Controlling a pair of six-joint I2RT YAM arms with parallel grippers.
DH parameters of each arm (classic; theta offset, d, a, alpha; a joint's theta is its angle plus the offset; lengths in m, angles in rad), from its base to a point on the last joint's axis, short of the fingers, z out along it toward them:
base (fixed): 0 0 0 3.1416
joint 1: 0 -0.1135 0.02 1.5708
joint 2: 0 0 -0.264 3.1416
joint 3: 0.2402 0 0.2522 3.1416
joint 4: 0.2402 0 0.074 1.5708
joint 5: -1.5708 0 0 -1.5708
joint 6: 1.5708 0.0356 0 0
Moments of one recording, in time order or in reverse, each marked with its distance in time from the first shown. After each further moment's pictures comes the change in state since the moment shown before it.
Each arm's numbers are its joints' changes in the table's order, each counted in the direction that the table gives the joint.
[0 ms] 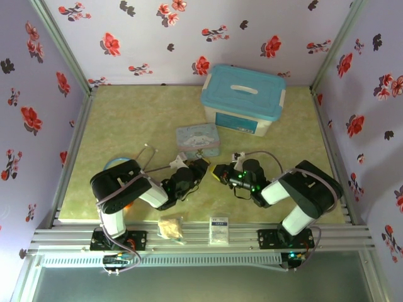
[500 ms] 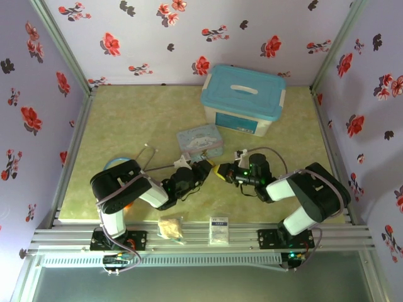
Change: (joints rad) left arm 0.001 0.000 0.003 -0.024 -0.111 0.000; right arm 0.138 -0.059 0.025 0.156 0.230 -0.109
